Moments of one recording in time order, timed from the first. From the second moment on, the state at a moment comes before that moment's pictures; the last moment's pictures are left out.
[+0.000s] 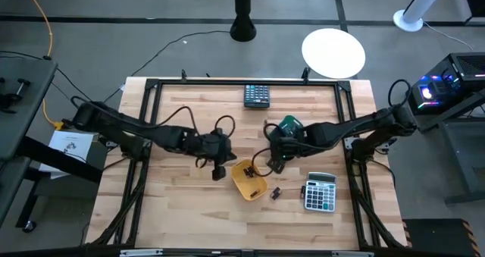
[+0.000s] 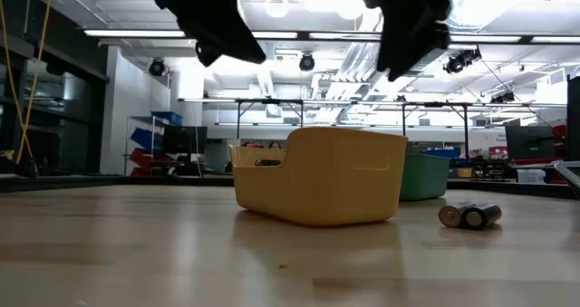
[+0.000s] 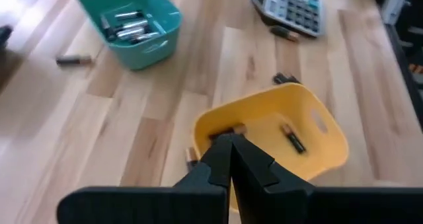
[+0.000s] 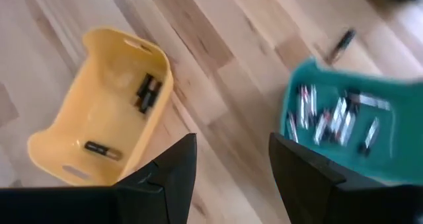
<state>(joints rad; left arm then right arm) -0.17 1.44 0.98 -0.24 -0.16 -0.28 0.21 1.54 1.29 -0.91 0.28 0.75</state>
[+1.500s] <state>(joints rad) -0.14 1.49 0.98 -0.08 -0.05 -0.52 -0.94 1.68 0.91 -0.57 0.18 0.36</state>
